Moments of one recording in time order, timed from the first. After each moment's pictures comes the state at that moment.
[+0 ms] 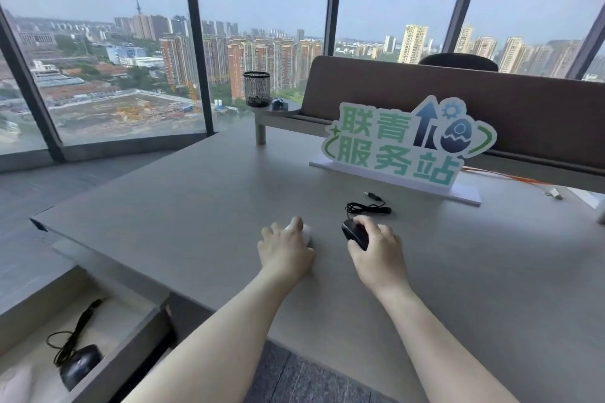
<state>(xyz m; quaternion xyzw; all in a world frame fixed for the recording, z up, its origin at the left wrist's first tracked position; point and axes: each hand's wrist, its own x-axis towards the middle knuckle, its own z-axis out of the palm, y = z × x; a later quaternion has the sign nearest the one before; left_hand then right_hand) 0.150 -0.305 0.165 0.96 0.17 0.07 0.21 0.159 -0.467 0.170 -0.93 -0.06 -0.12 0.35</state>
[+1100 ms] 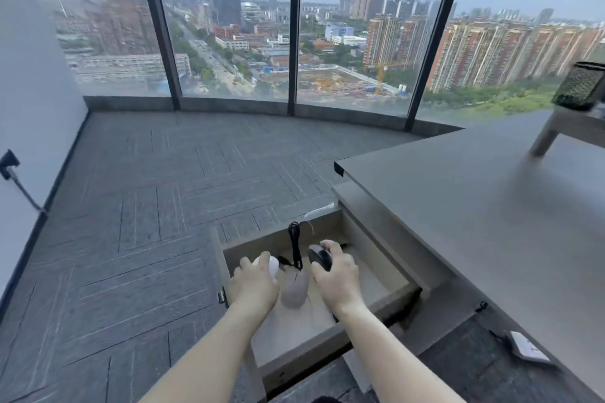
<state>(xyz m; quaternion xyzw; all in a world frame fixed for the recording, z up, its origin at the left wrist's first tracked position) -0.166 0.070 0.048 0.82 0.54 0.00 0.17 -0.053 -0.037 0.078 -0.83 -0.33 0.21 0.40</state>
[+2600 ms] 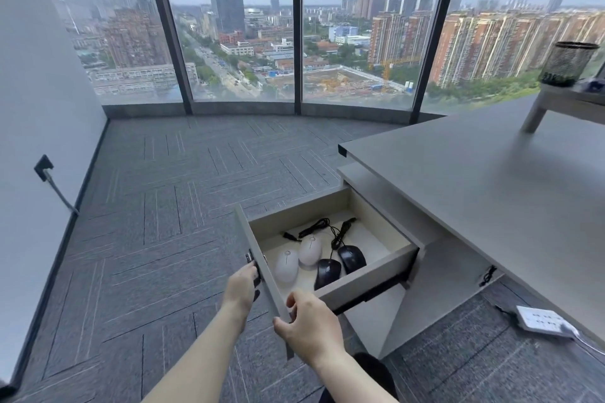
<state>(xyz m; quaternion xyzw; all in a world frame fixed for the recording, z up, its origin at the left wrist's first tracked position) -0.258 0.009 0.045 0.51 0.51 0.26 0.64 -0.179 -0.120 0.046 -0.82 -0.46 0.19 0.29</state>
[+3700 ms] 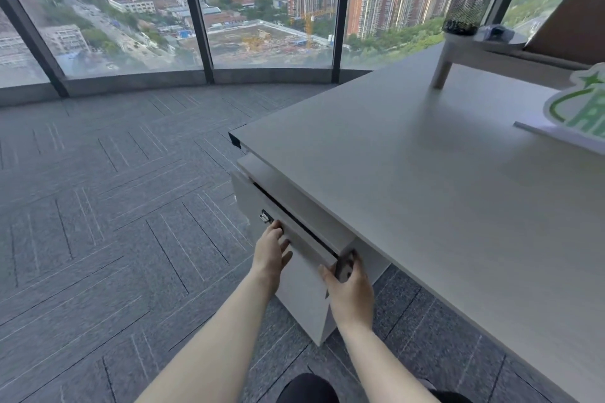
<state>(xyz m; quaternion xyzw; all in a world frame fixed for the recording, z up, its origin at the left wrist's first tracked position) 0.012 -0.011 0.027 0.44 0.43 0.16 0.77 0.042 -0.161 -0.005 -0.85 -0.09 0.11 0.50</state>
